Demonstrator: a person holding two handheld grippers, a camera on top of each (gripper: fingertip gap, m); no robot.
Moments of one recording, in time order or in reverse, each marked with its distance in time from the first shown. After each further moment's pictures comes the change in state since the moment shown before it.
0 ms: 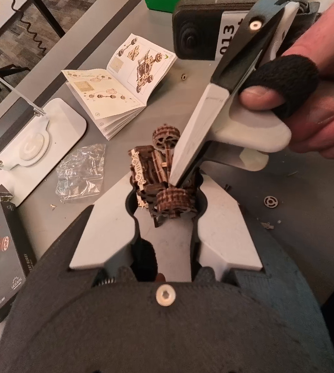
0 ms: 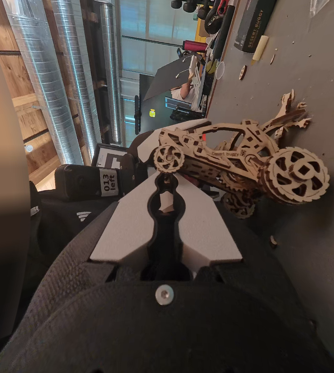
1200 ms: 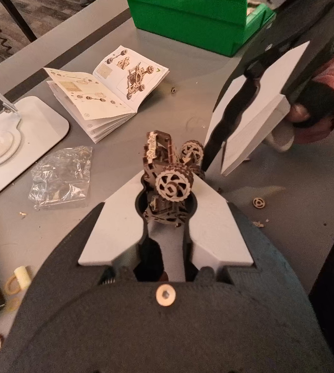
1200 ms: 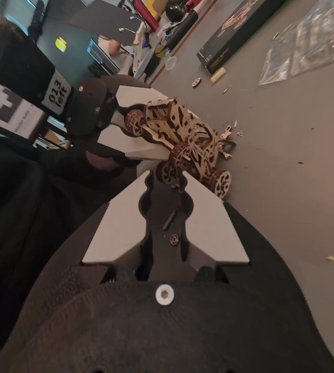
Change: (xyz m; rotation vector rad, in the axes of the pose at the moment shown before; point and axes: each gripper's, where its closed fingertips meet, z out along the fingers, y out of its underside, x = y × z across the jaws) left arm -0.003 -0.001 -0.002 0.087 0.149 -0.111; right arm 0.022 0.012 -0.033 -0.116 0.389 -0.603
